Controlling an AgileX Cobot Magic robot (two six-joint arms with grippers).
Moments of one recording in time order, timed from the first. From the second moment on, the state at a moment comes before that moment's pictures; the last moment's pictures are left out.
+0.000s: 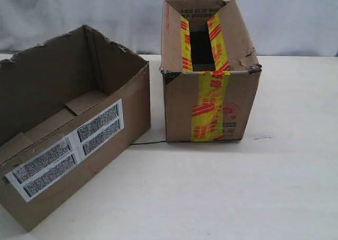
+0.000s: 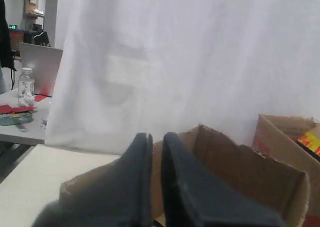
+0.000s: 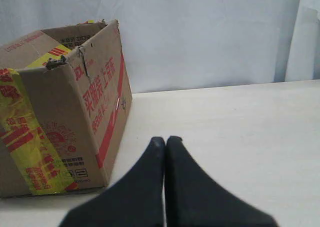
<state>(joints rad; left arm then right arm) -0.01 0.00 -0.26 -0.04 0.27 -0.10 0.14 0.00 0.00 0.04 0.21 0.05</state>
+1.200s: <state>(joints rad) -0.01 0.87 -0.54 -0.09 0.75 0.09 0.14 0.00 0.00 0.04 0.21 0.05</state>
